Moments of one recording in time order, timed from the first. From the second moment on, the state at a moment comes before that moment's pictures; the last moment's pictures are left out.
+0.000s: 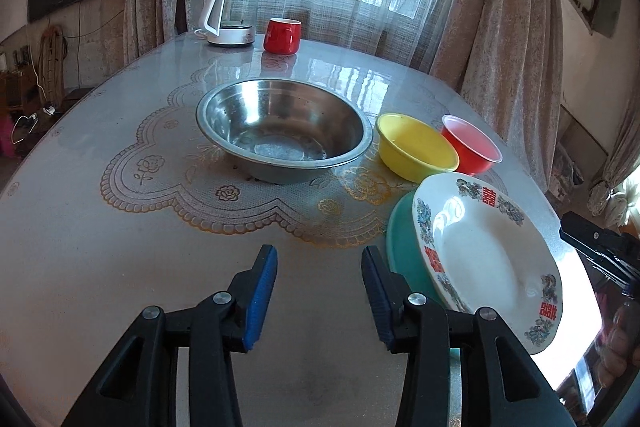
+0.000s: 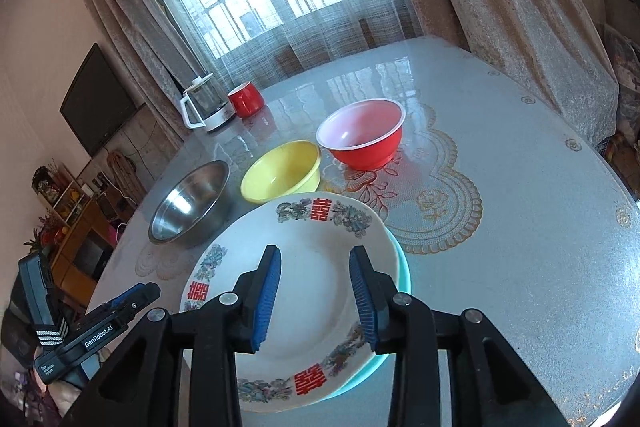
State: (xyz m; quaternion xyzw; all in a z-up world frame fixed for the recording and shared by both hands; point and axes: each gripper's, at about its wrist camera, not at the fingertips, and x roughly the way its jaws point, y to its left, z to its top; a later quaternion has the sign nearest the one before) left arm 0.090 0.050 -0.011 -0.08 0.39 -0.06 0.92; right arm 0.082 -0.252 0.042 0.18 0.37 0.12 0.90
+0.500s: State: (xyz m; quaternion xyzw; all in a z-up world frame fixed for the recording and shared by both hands) left arm 0.092 0.114 -0.026 -0.12 0.38 0.00 0.92; right arm 0.121 -0.150 0.042 0.16 0.42 0.26 0.85
